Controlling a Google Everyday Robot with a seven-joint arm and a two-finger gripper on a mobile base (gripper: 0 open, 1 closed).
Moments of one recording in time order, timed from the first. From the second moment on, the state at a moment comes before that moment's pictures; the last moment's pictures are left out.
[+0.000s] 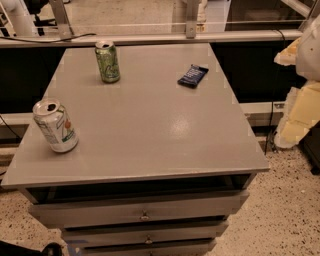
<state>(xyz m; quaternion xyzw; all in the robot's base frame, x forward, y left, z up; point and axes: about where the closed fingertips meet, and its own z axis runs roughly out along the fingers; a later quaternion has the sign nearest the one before) 0.438 -0.216 0.980 -0.60 0.78 -0.04 0.16</state>
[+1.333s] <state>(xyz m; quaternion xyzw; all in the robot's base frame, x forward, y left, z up) 0.519 -0.170 0.976 -0.62 0.73 0.02 0.30</state>
